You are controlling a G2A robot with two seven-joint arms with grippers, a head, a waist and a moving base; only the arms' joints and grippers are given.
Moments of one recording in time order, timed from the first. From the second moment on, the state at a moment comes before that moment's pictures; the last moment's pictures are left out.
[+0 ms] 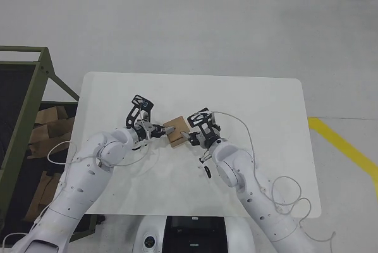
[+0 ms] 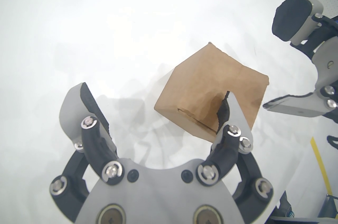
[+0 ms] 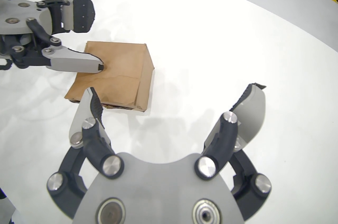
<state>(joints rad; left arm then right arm) 1.24 -1.04 -1.21 -1.56 0.80 -0.27 -0.56 -1.22 -1.46 0.96 -1.58 -1.36 0.02 0.51</state>
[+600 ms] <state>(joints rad) 1.24 -1.04 -1.22 -1.56 0.81 -0.28 -0.57 -1.21 -1.47 0.96 -1.52 -1.34 0.05 0.50</state>
